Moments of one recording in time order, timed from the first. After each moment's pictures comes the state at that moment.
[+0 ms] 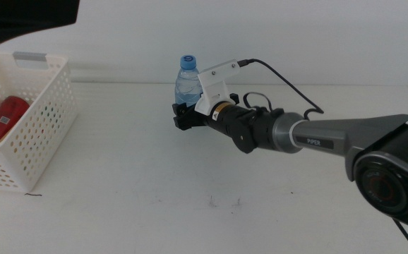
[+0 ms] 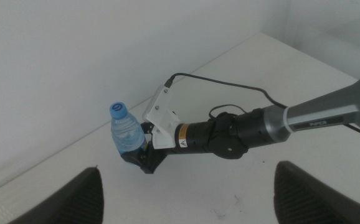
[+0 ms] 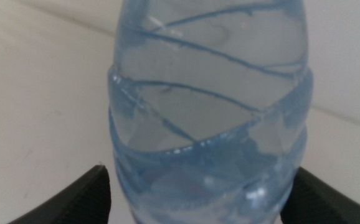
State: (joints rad) left arm -0.66 0.92 -1.46 0.03 1.08 0.07; right arm 0.58 2.41 -1.70 0.04 -0.23 -0.03
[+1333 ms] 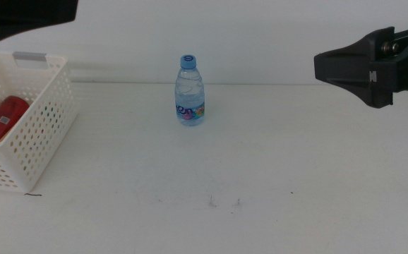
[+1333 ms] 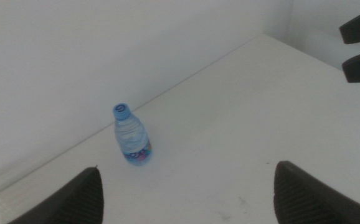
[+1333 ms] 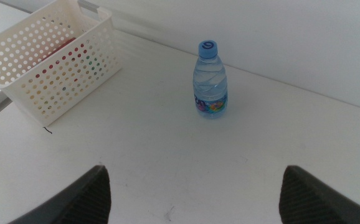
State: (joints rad) left arm -0.66 0.92 -1.46 0.03 1.07 0.07; right arm 0.59 1.02 -1.16 0.06 0.71 0.06
